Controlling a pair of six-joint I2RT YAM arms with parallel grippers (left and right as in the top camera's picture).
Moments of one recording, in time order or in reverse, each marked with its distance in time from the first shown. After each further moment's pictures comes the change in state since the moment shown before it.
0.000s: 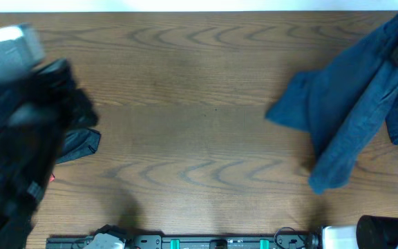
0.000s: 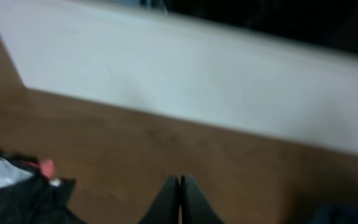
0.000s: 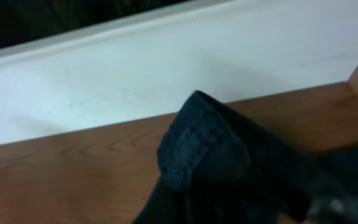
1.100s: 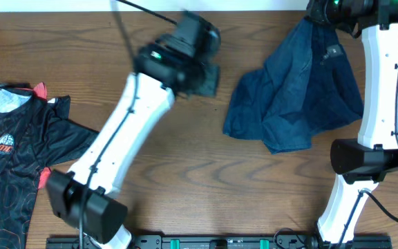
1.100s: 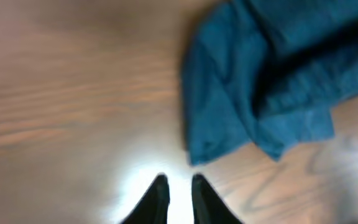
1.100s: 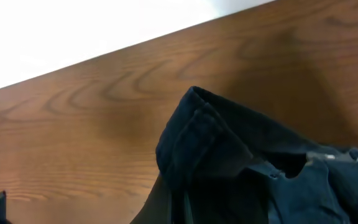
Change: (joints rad) left arm -0.174 0.500 -0.474 0.333 0.443 0.094; right arm 0.109 0.539 0.000 0.086 -0.081 0.149
